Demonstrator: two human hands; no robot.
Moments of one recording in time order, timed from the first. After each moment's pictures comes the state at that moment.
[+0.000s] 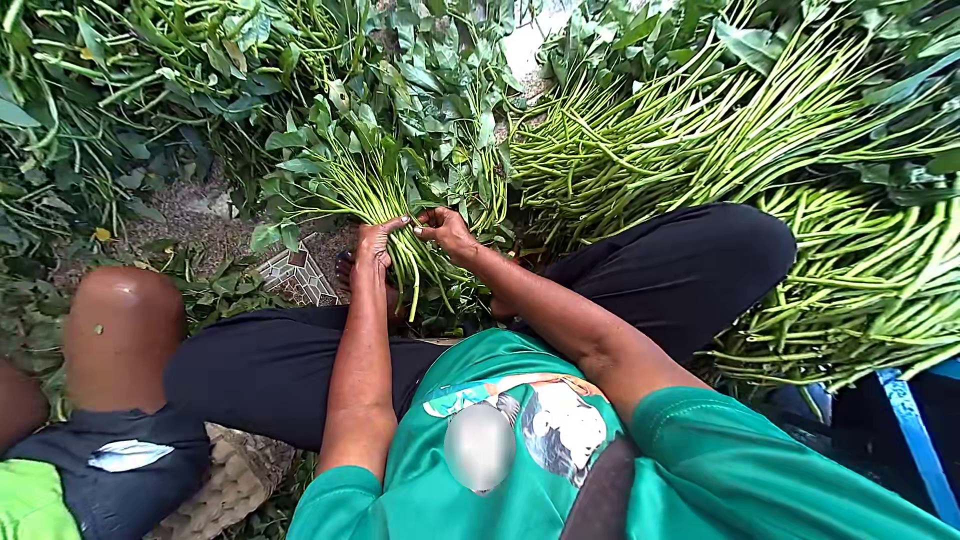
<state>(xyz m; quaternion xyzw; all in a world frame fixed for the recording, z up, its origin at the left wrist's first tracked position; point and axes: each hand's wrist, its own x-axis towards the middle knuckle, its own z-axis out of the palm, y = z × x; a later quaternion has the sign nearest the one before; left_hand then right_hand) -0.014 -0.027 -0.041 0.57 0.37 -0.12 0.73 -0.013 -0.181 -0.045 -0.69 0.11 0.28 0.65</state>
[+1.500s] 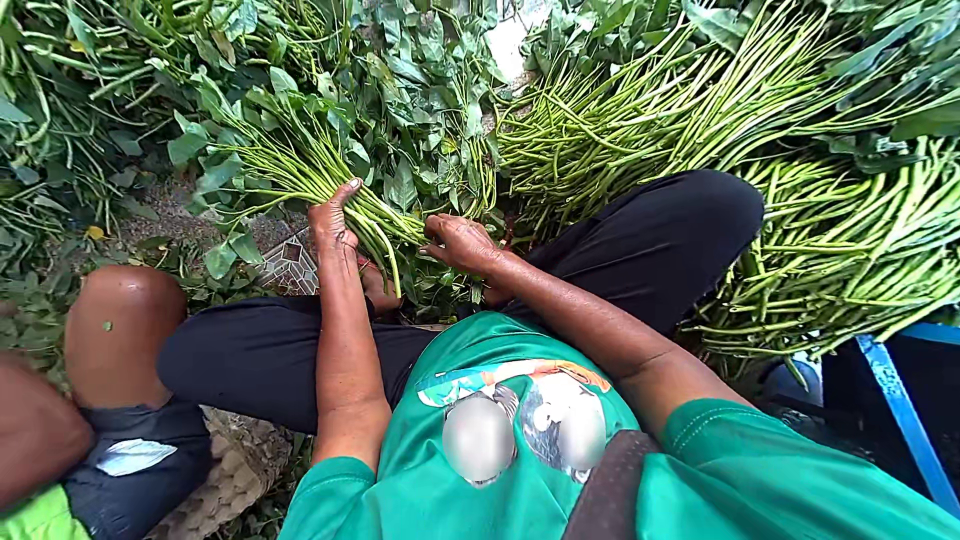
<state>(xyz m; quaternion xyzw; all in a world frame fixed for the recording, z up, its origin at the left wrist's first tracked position) -0.009 -0.001 0.012 0.52 0.34 0.03 0.78 -0.051 -0.217 0.039 -0.89 -0.18 0.29 0.29</state>
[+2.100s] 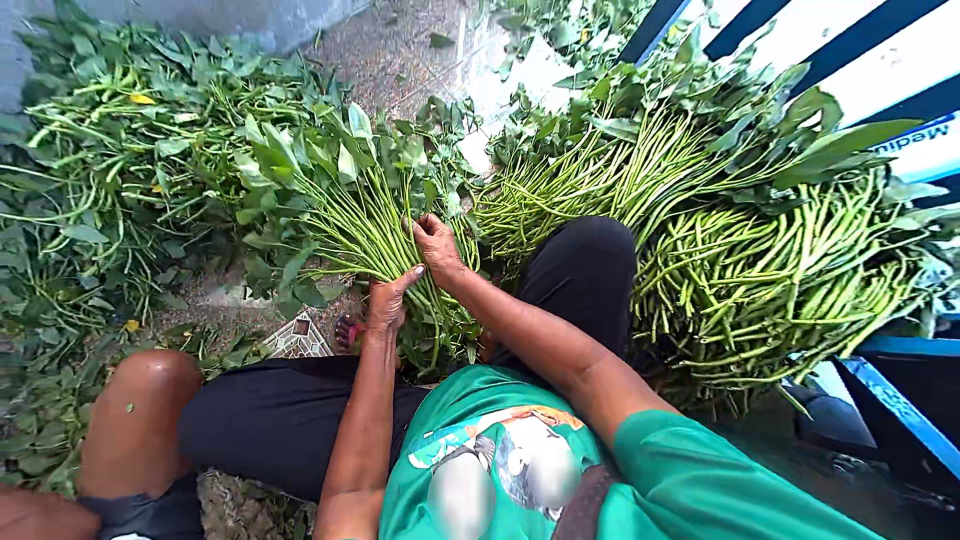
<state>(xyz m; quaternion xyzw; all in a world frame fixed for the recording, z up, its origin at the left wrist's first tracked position) -0.055 -0.079 0.047 0.54 0.08 -0.03 0.83 0.014 -0.185 0.050 -0.59 0.11 0.01 0.80</state>
